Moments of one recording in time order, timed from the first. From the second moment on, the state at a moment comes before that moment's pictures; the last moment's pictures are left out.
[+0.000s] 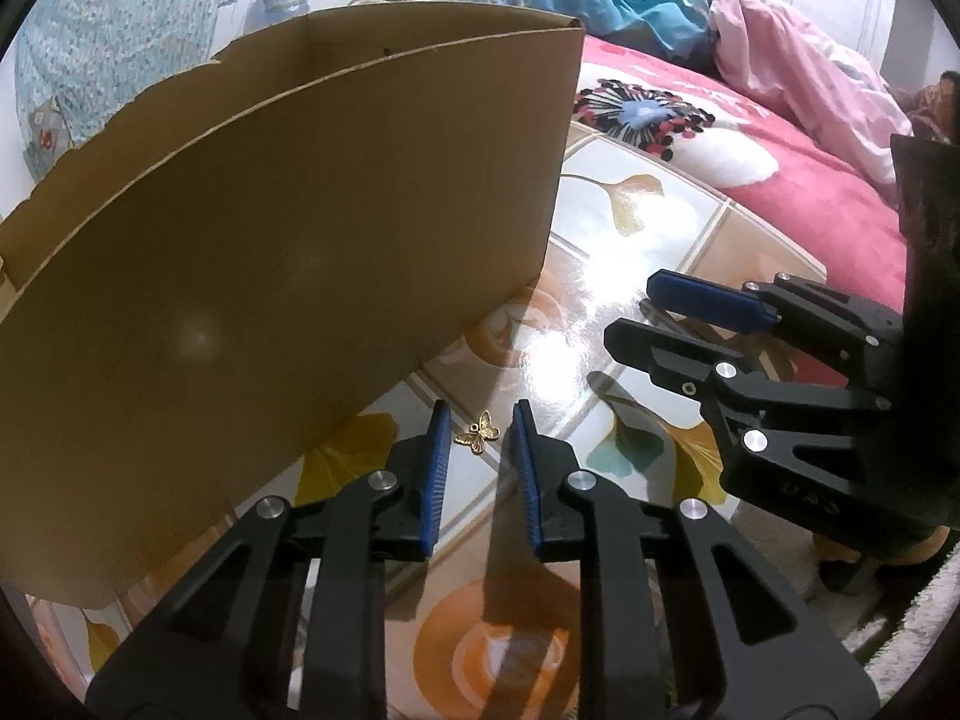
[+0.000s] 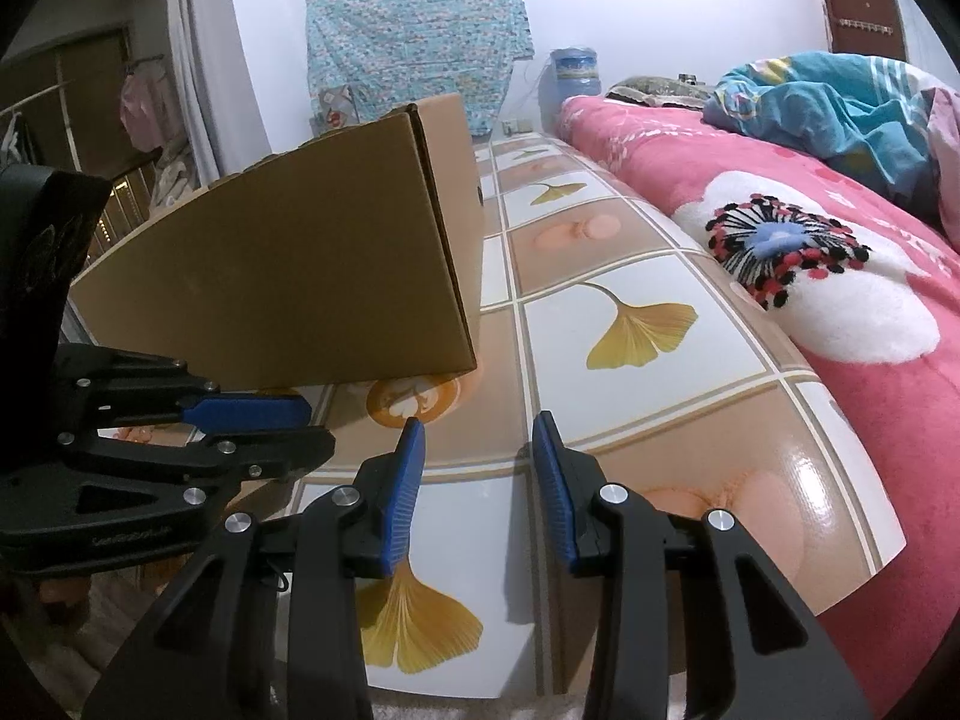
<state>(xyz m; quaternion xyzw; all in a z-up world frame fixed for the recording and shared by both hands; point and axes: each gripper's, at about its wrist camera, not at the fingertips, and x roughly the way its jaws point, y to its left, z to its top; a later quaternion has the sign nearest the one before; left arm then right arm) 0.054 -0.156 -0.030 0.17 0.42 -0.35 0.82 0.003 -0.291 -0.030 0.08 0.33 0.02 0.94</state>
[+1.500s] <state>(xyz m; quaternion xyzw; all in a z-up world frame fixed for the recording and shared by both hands) 0.036 -0.025 0.038 0.10 0.38 -0.25 0.89 0.006 -0.235 -0.009 0.07 0.32 0.11 0.94</state>
